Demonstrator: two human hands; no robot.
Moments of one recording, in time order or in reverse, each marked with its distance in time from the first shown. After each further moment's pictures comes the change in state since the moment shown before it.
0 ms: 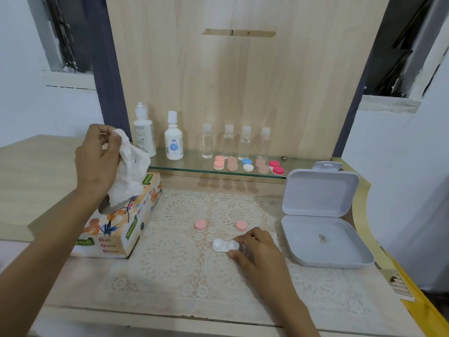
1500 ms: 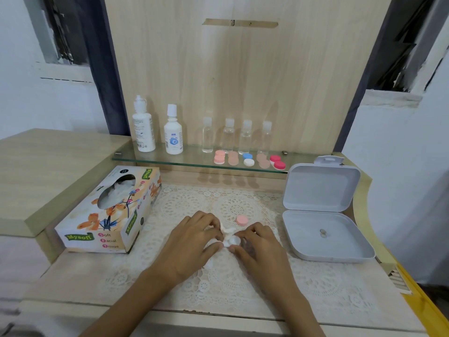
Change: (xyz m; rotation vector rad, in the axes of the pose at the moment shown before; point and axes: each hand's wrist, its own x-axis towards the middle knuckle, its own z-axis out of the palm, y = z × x) left_hand -0.163 -0.005 0.069 0.307 -0.730 0.623; right_hand 0.002 0.001 0.002 -0.041 0.016 -0.031
